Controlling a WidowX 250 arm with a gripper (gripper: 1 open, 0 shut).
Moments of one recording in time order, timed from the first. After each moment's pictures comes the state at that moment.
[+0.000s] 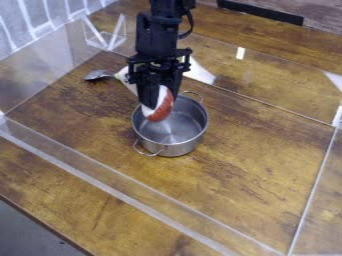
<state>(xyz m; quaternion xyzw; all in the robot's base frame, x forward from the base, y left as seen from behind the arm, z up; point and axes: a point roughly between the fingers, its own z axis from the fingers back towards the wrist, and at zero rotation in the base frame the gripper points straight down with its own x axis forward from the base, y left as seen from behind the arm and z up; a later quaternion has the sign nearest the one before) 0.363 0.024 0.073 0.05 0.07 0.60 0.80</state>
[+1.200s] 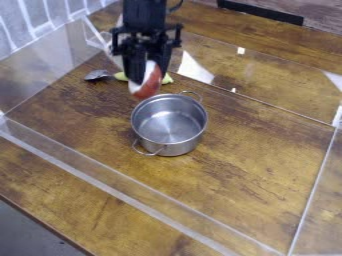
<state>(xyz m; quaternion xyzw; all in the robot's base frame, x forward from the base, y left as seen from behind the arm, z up) 0.360 0.033 0.108 0.06 0.06 0.59 0.81</state>
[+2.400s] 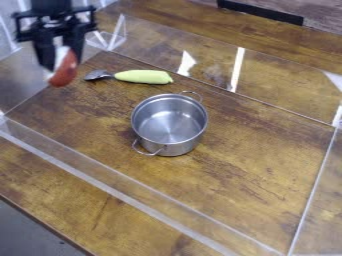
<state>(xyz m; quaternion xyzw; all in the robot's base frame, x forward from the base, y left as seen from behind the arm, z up) 0.297 0.134 0.115 0.05 0.06 0.63 0.77</state>
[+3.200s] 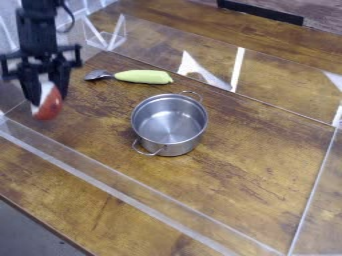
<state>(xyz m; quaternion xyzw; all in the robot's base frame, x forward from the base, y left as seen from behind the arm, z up) 0.285 0.139 0.060 0.06 0.08 0.59 0.80</state>
